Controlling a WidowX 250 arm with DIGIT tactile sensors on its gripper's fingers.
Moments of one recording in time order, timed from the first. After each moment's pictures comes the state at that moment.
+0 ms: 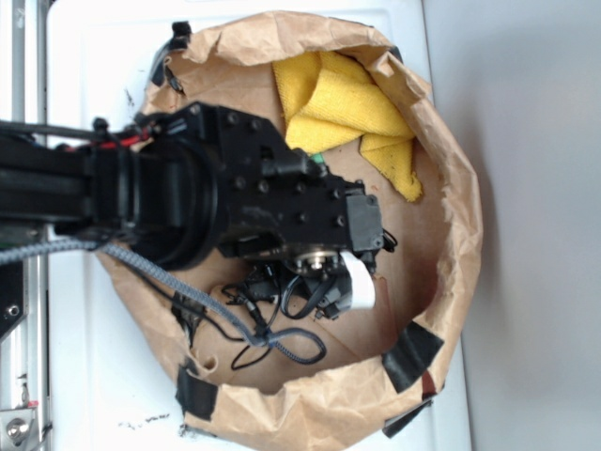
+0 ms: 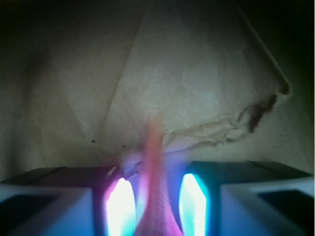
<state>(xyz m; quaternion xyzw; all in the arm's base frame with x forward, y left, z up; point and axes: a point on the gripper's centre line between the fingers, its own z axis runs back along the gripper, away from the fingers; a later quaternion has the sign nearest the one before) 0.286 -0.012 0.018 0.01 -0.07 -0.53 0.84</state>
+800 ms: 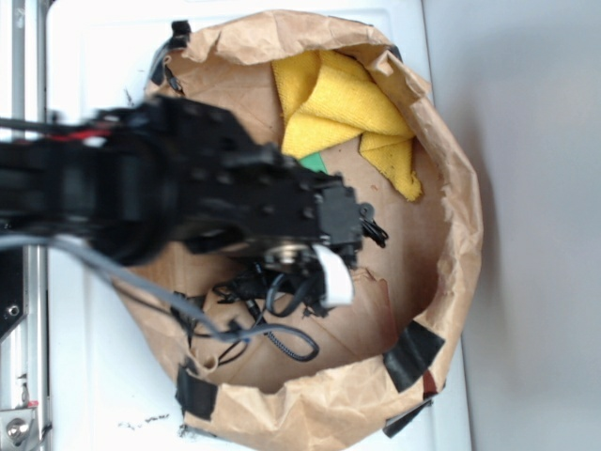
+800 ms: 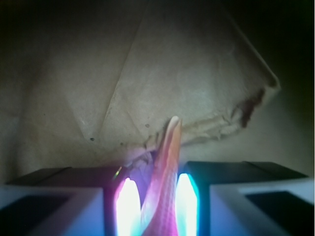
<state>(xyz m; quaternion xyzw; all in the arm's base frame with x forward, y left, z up) 0.280 -0.010 0.033 0.03 -0.11 -0.52 0.85</state>
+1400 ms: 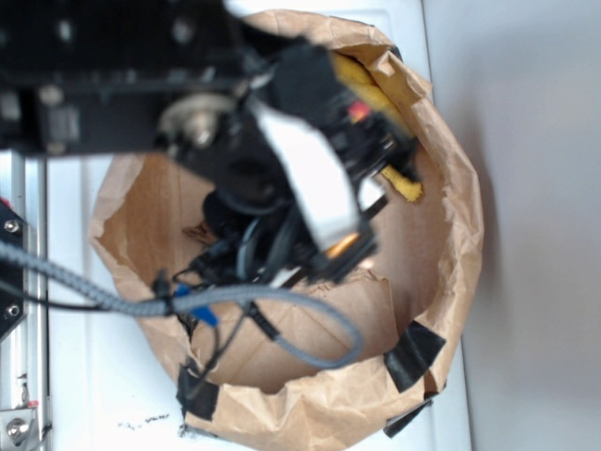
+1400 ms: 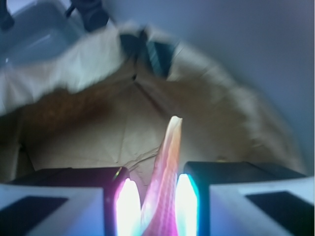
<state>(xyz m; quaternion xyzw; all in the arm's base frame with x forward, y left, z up) 0.277 -0.007 0.167 0.00 -0.18 -0.44 0.88</state>
